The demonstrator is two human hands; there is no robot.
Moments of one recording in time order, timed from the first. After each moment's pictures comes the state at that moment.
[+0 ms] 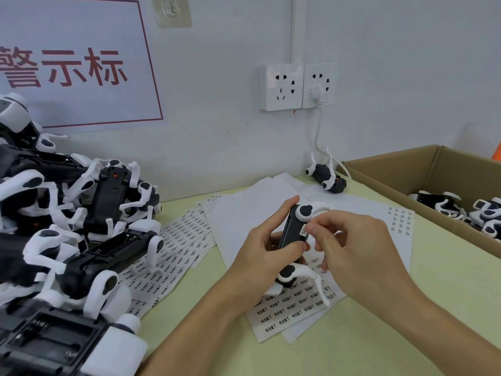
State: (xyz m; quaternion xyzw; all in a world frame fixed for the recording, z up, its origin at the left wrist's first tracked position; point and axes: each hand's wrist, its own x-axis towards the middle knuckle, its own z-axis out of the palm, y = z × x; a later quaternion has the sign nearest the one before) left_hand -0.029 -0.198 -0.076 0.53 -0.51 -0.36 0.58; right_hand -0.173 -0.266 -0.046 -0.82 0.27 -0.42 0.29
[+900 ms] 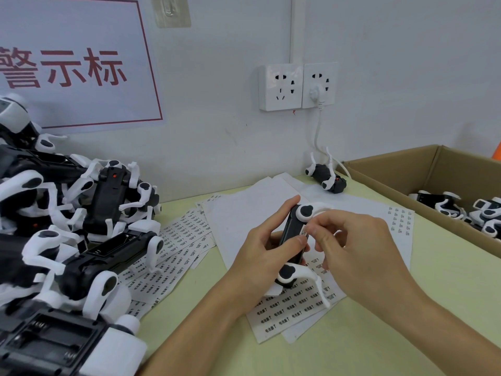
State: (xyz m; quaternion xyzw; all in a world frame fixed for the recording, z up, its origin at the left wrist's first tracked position) left_hand -0.028 -0.199 -0.077 0.52 -0.50 -0.36 0.59; right_hand -0.174 -0.268 -0.047 -0.83 0.26 -0.42 0.27
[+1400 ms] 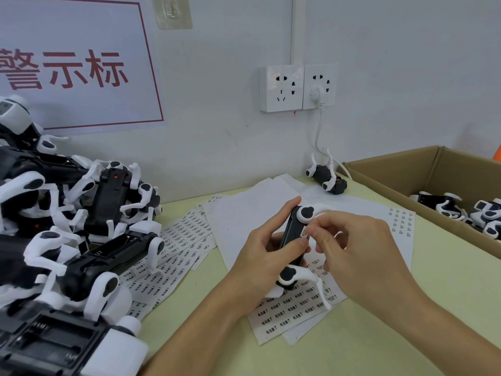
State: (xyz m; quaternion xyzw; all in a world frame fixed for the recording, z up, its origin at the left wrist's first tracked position) left_hand -0.030 -0.198 -0.075 0.52 -0.50 -0.36 0.59; right_hand -0.174 -0.267 -0.048 -0.82 0.26 -0.43 0.27
